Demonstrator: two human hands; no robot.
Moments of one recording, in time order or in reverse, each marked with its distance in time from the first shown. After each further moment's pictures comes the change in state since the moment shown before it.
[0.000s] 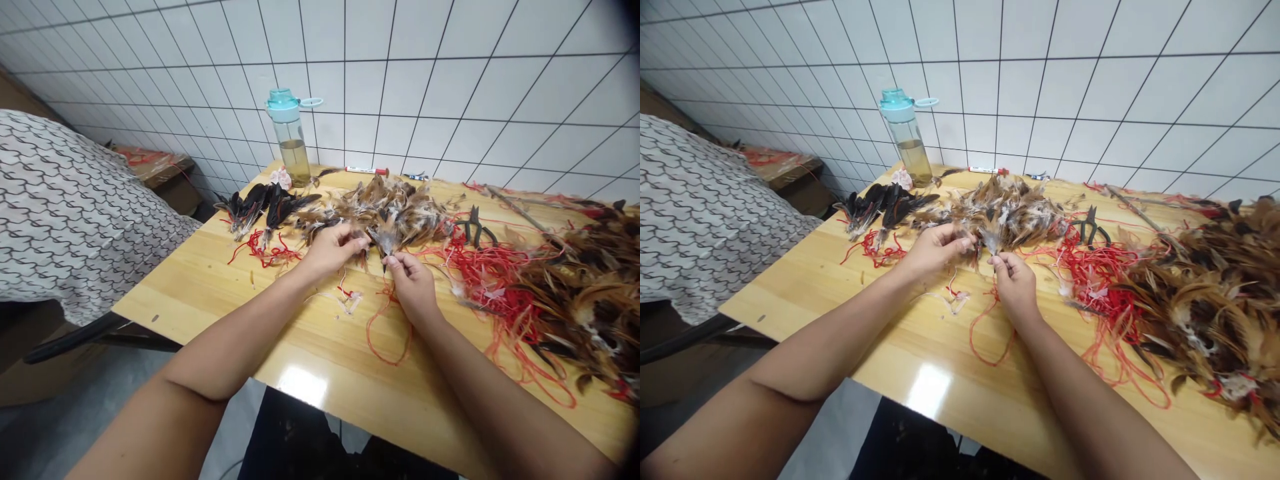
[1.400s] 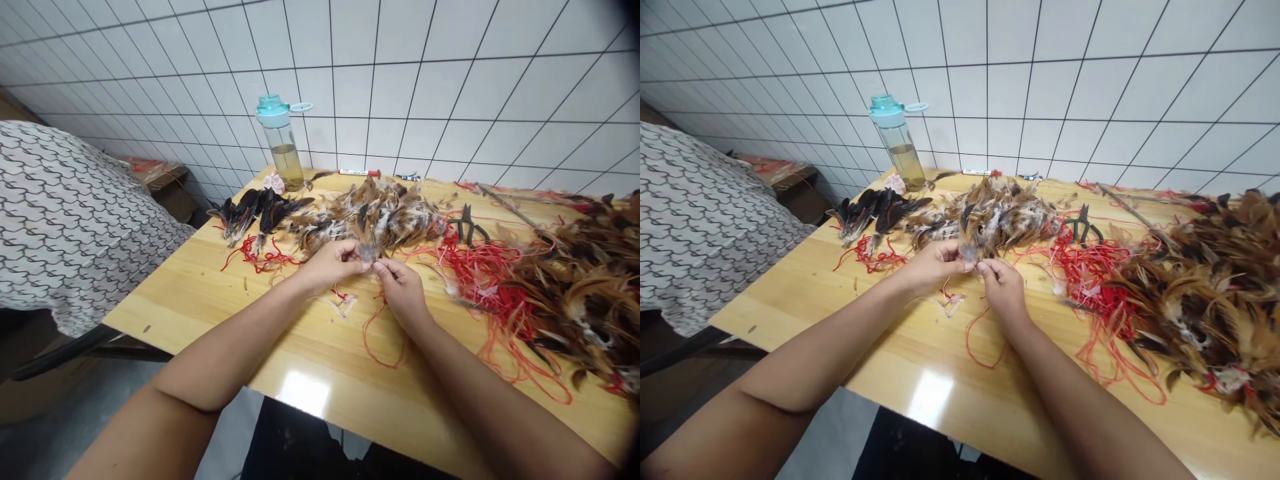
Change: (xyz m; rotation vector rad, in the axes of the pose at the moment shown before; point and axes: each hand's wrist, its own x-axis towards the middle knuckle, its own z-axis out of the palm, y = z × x) left_hand -0.008 -0.004 0.012 -0.231 -0.247 -0.100; right_hand -0.002 0.003 0.004 -0.031 -0.045 -0.140
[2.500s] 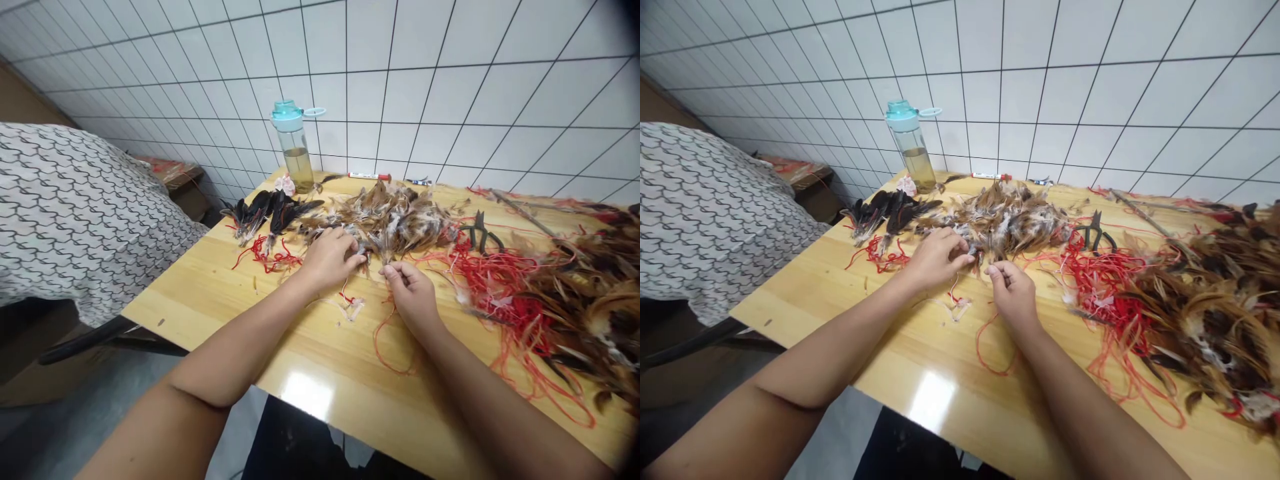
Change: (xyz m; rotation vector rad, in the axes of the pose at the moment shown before) left_hand 0.000 0.006 -0.022 1.213 0.306 0.248; right_hand -0.001 -0.009 -0.004 -0.021 -0.002 0.074
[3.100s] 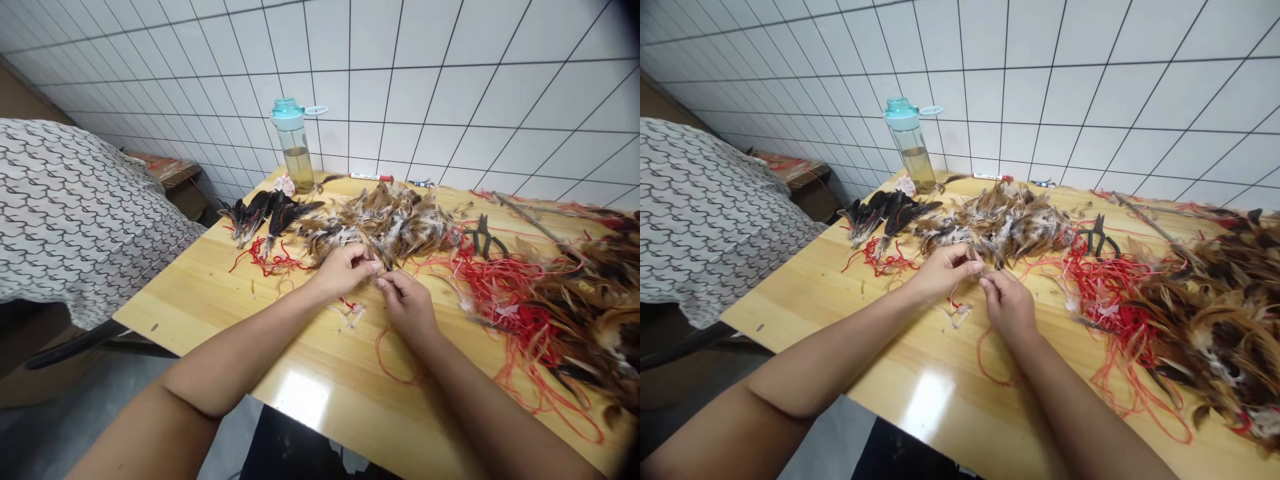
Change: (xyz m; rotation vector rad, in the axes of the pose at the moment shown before) left_hand -0.002 0.021 0.010 -0.894 -0.137 -0.165; right_hand -0.002 0.008 0.002 -0.266 -0.099 -0.258
